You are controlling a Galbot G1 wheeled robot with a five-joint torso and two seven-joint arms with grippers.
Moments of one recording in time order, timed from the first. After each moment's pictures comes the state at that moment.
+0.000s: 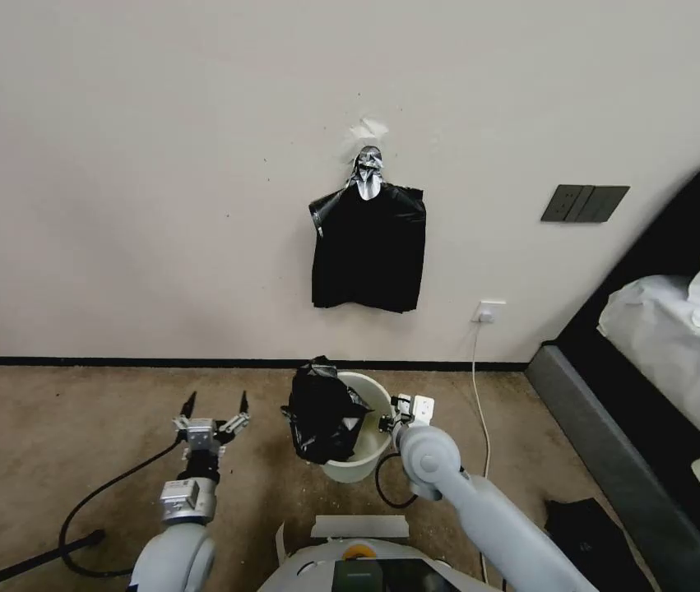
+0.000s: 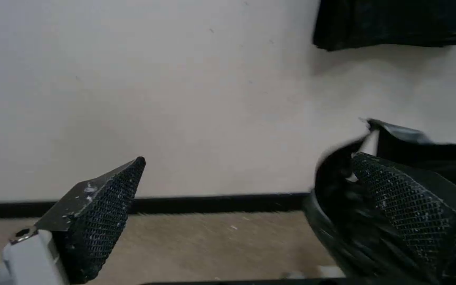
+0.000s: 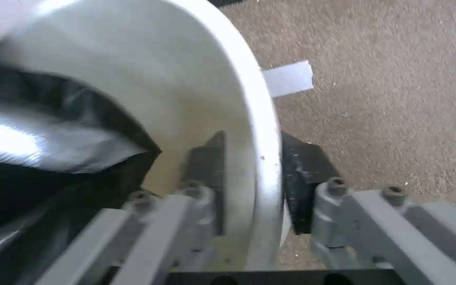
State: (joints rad) left arm 1.77 -1.22 -0.58 -2.20 -0.33 0.03 -0.11; right arm -1.06 1.15 -0.11 2.10 1.26 -0.52 1.15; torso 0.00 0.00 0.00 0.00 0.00
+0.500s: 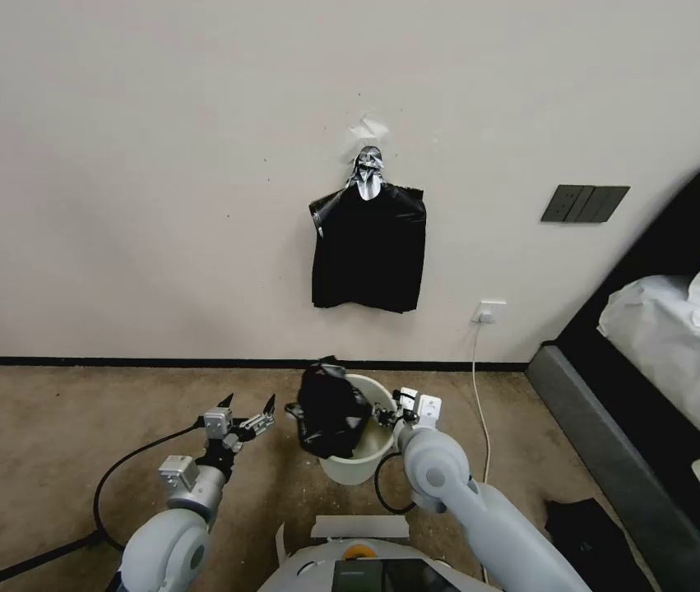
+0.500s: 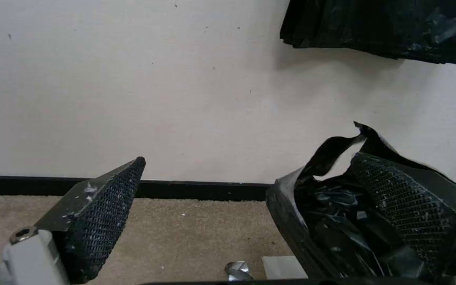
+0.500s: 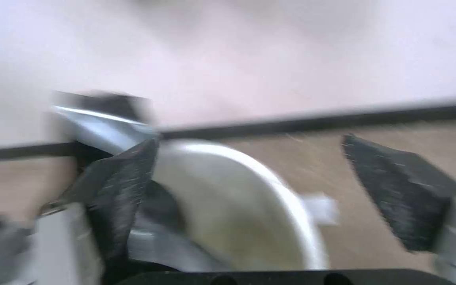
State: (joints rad) left arm 1.71 -1.15 -0.58 -2.21 -0.53 0.14 -0.08; right arm -1.20 1.06 -0.01 2.22 0.85 -0.40 0.66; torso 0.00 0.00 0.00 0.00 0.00
